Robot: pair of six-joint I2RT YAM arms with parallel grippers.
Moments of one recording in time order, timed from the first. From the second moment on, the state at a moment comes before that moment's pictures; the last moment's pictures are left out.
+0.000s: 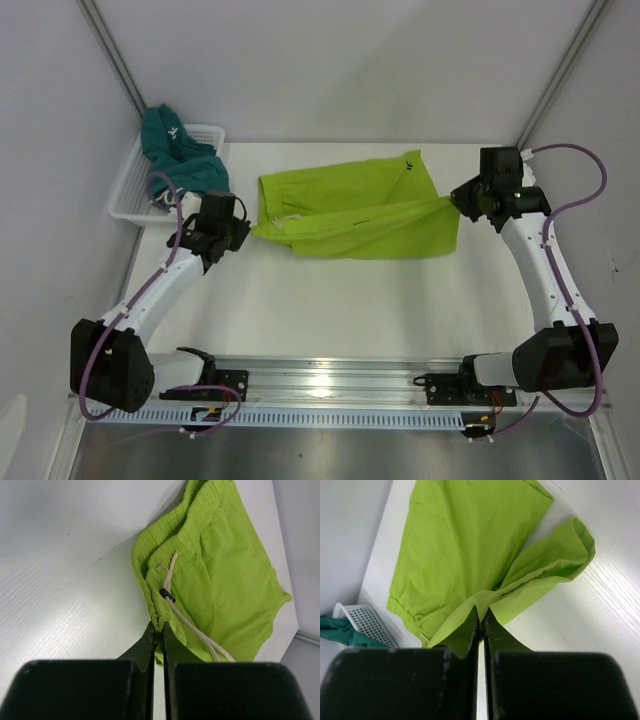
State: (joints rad) left arm -0.28 1.22 0.90 -0.46 -0.28 -1.22; right arm 0.09 1.34 1.37 -0.79 0.14 1.02
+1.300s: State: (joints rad) left arm -0.28 0.62 0.72 -0.75 -0.15 -1.22; right arm 0.14 0.74 1.24 -1.13 0.05 1.01
